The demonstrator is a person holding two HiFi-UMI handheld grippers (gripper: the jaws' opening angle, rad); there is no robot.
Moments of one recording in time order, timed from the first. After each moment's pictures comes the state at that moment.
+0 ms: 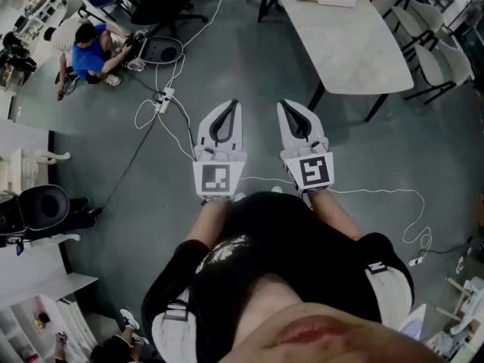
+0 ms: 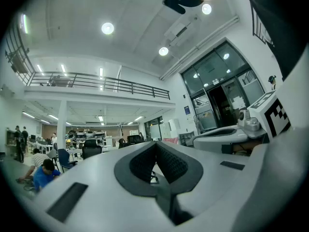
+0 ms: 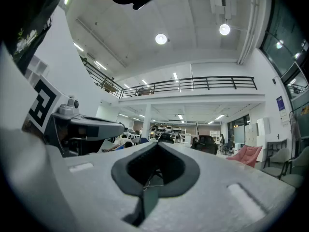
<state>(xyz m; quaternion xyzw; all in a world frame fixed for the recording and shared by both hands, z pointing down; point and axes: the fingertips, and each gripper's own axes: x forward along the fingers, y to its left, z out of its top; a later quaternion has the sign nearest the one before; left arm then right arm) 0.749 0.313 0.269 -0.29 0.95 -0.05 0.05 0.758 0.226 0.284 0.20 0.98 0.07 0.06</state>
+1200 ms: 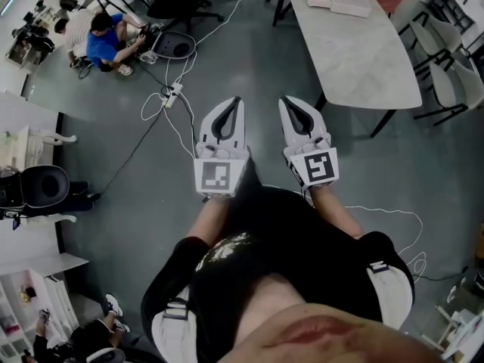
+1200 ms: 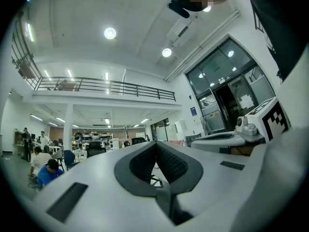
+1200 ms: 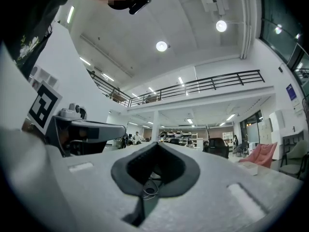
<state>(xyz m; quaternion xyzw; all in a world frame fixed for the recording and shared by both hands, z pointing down) 0.739 0.247 0.273 -0.26 0.96 -0.05 0.06 0.736 0.160 0.290 0.26 0.96 0.04 0.10</state>
